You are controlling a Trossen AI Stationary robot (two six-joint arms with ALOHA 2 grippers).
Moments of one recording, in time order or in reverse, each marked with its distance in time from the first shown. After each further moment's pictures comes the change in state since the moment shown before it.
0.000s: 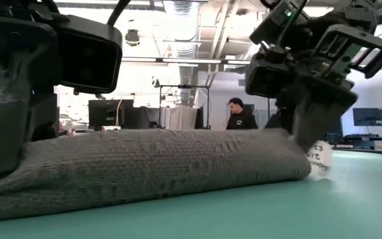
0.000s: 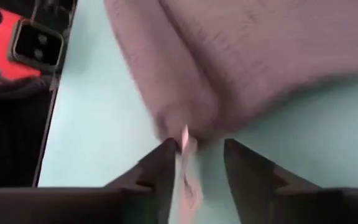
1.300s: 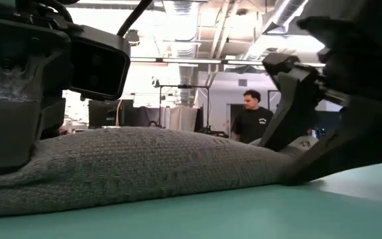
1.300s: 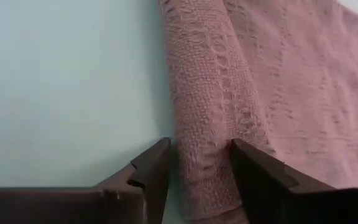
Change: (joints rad) left arm 0.055 -0.010 -0.002 0.010 0.047 0.012; right arm 0.447 0.190 0.211 -0.081 1.006 -0.481
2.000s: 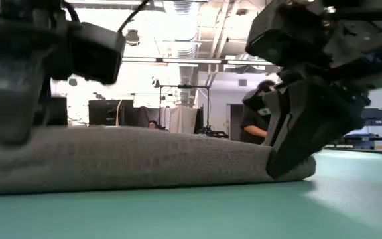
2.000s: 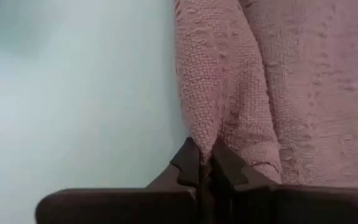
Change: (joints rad) left arm 0.045 -0.161 -0.003 -0.270 0.040 0.146; right arm -0.150 -0.027 0.002 -0.103 -0.477 0.282
